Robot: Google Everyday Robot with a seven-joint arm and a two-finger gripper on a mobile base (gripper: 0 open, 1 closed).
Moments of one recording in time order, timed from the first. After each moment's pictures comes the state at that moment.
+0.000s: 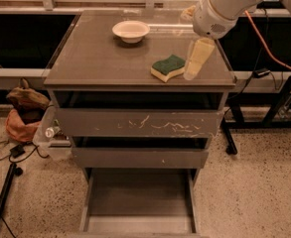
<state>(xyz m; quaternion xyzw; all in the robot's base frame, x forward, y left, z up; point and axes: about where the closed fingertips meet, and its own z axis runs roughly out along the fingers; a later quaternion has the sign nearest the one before) 0.650 -0.124 0.943 -0.69 0.67 0.00 0.28</state>
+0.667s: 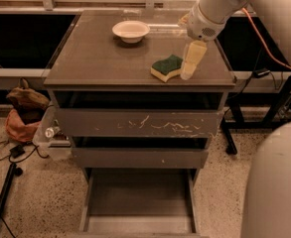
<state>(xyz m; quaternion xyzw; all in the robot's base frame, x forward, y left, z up) 0.697 -0.124 0.906 -0.69 0.68 0.00 0.25</state>
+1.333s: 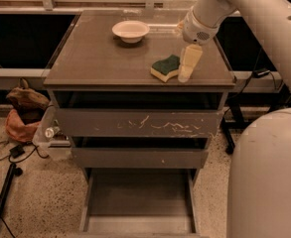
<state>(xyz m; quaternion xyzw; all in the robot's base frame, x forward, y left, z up) 0.710 -0.121 0.883 -0.69 0.68 0.01 0.22</state>
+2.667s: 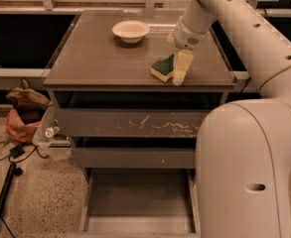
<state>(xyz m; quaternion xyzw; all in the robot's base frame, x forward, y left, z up) 0.738 -0.110 0.843 -0.71 0.68 0.03 0.19</state>
